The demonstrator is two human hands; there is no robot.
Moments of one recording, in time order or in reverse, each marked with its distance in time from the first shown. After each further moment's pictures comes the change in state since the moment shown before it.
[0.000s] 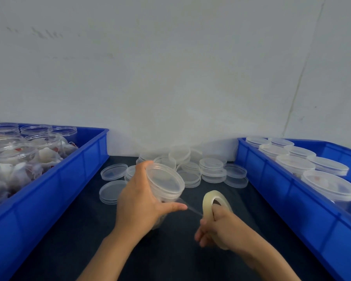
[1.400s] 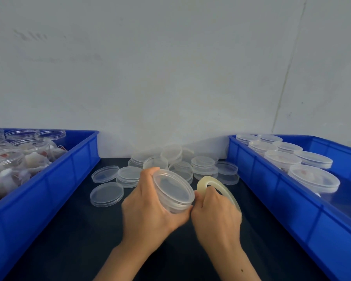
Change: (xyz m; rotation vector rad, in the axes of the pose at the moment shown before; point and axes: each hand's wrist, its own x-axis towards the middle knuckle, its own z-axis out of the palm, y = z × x) left_hand -0.022 0.046 0.007 -0.015 0.187 0.154; right_hand 0.010 -0.008 0.020 -0.577 0.790 -0.137
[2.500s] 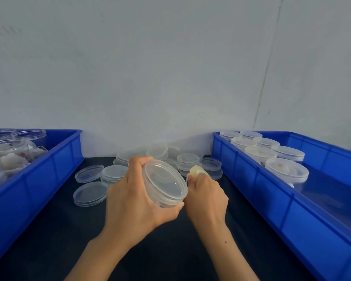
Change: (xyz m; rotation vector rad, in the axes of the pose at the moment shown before) left_hand 0.010 0.016 -0.019 -0.028 -0.176 0.051; right_hand 0.017 0.004 -0.007 0.082 0.032 0.065
